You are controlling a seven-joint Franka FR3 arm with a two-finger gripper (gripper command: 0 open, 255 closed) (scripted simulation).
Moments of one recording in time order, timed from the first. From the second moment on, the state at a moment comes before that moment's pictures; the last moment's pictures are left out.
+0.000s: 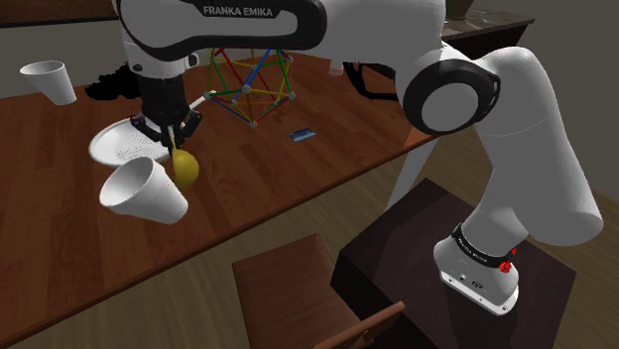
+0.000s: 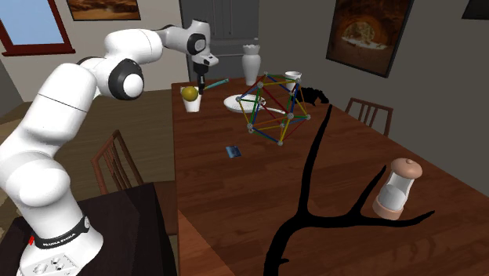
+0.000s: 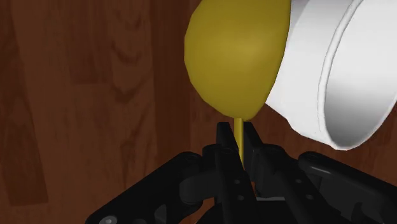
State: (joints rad) arm 0.62 0.77 0.12 -0.86 0.08 1.69 0.82
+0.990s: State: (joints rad) arm 0.62 0.79 0.12 -1.03 0.09 1.88 0.81
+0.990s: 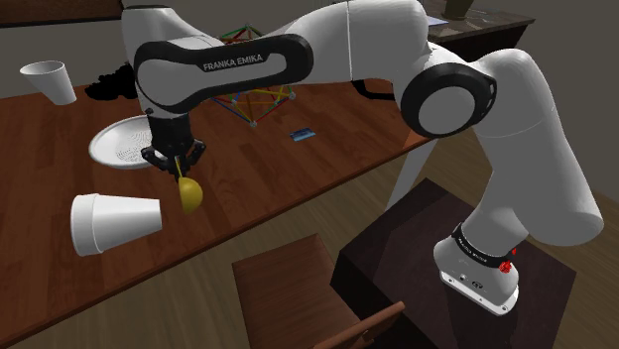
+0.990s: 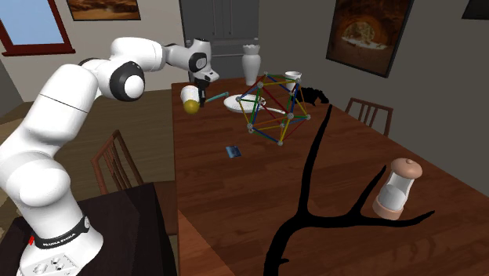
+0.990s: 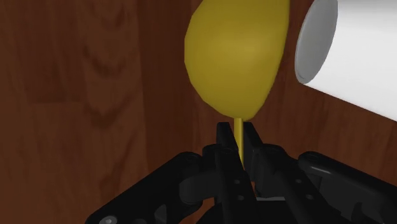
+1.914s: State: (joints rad) arm 0.62 0.79 0.12 -1.12 0.09 1.98 0.80
